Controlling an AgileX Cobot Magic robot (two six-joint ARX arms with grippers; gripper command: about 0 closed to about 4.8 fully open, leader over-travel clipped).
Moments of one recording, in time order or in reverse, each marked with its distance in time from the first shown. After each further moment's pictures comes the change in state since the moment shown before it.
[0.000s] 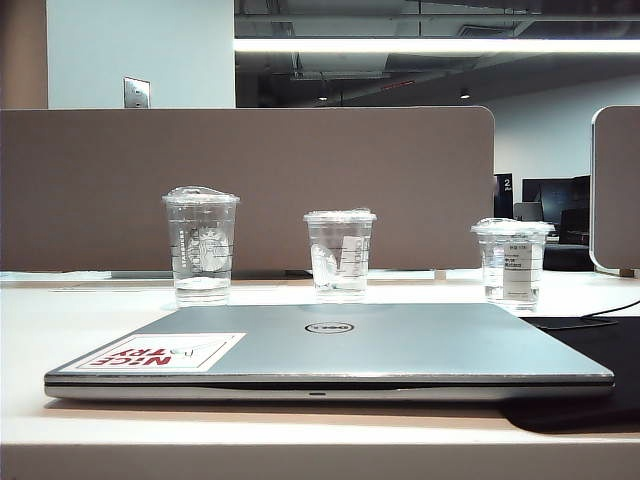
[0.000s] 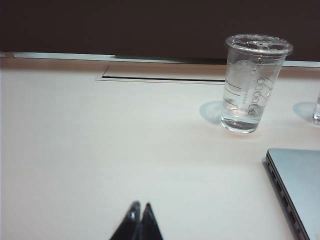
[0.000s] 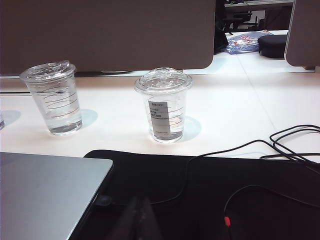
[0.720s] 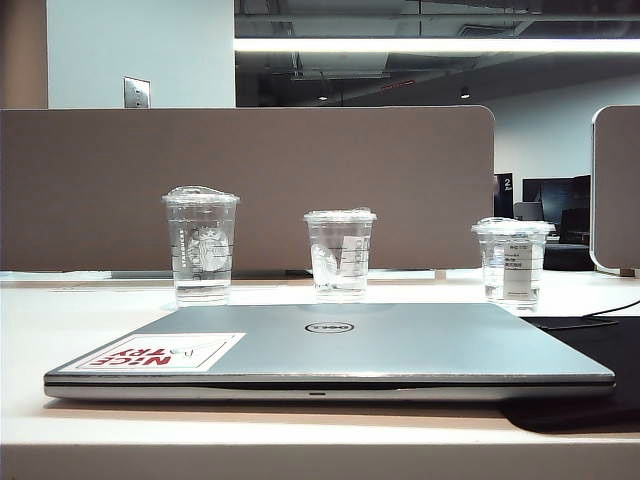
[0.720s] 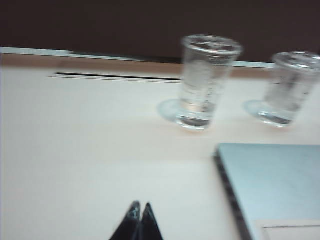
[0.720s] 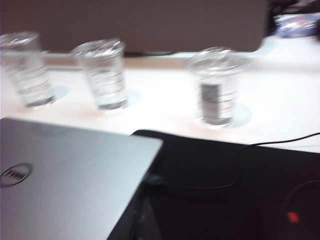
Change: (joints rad) left arm 0.000 0.000 0.000 0.000 0.165 -0.062; right arm 0.174 0.068 0.000 0.004 0.000 0.000
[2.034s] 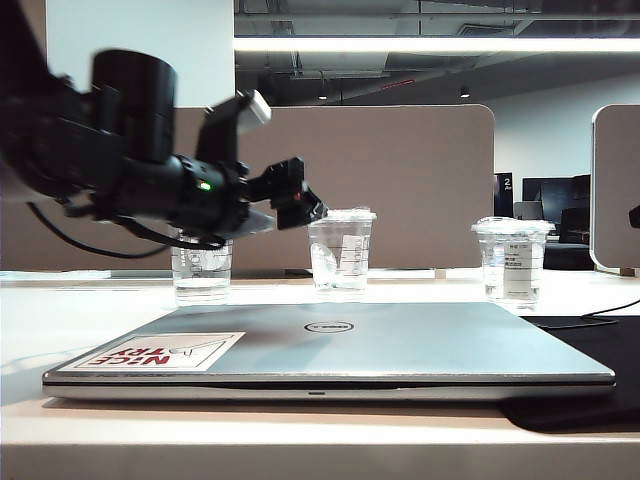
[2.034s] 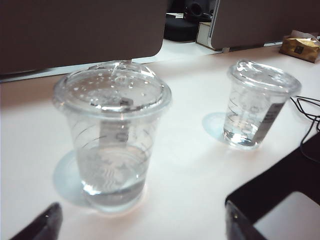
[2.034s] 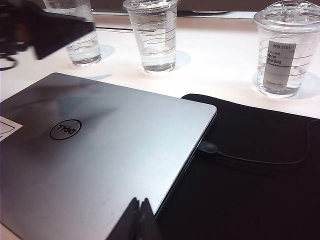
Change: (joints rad) left arm -0.445 1.912 0.844 1.064 0.105 0.011; right arm 0.154 0.109 0.000 0.000 0.001 0.000
